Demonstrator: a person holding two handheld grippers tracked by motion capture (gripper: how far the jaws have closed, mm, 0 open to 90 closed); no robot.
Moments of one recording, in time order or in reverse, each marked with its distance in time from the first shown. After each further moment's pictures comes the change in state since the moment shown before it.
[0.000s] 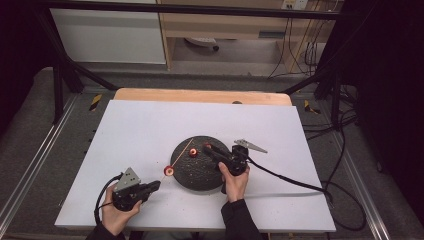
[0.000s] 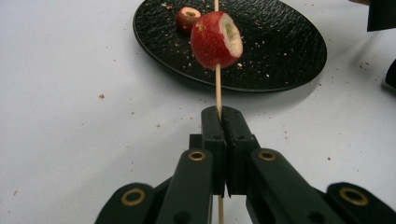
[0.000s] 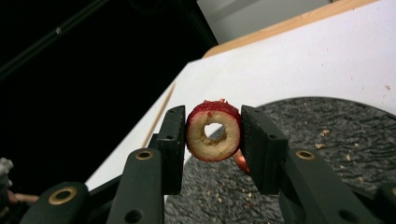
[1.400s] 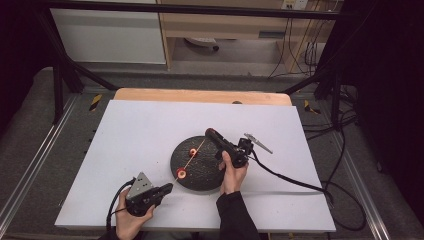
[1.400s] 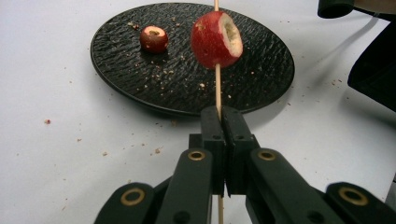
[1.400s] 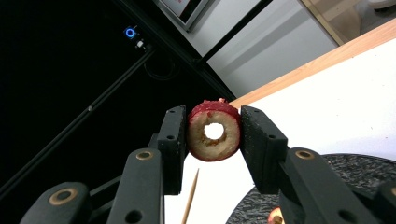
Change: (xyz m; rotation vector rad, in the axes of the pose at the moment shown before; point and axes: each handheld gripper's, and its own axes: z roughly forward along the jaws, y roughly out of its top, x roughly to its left) left arm -0.032 0.003 0.017 -0.066 -0.017 0.008; right arm 0.000 0.017 0.003 -0.245 0.059 0.166
